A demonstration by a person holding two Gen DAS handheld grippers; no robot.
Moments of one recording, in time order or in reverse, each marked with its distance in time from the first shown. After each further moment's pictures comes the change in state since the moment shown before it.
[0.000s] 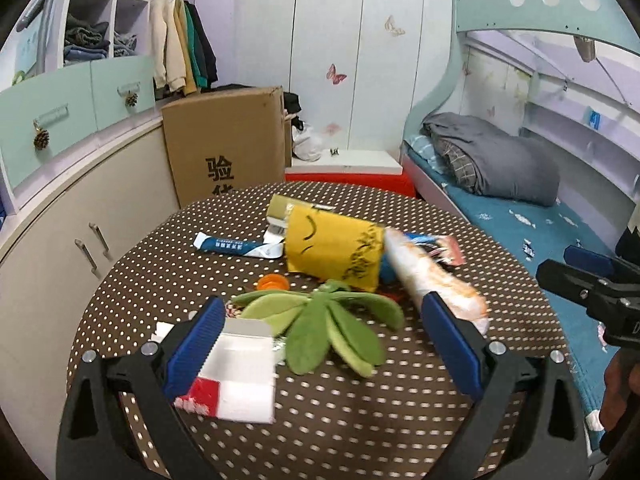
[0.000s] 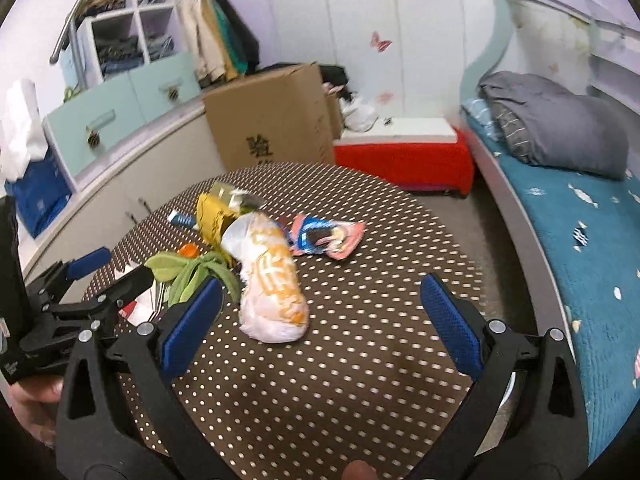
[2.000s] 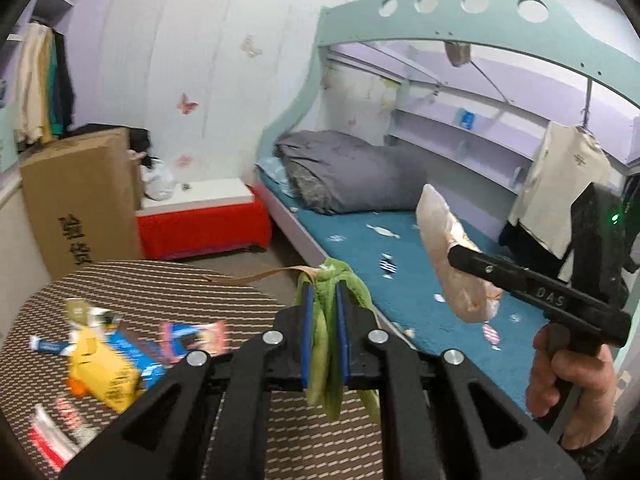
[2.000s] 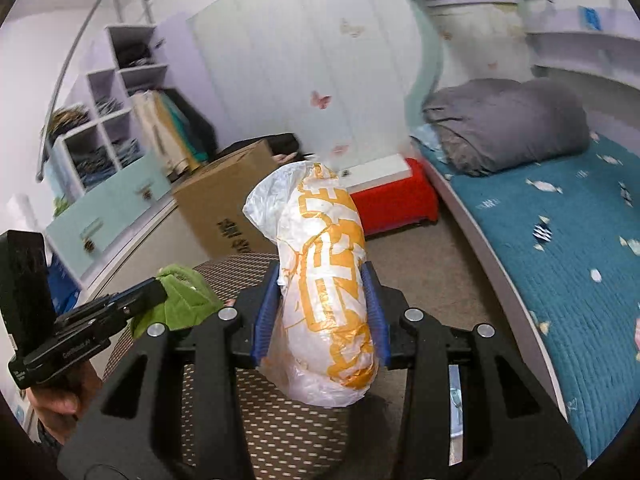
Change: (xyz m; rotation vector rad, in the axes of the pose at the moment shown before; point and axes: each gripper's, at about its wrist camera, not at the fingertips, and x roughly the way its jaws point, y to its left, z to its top) left arm -0.022 -0.183 0.077 0.143 -0.051 -0.493; right arm -0.119 -0.172 0.020 0.272 -0.222 -0.040
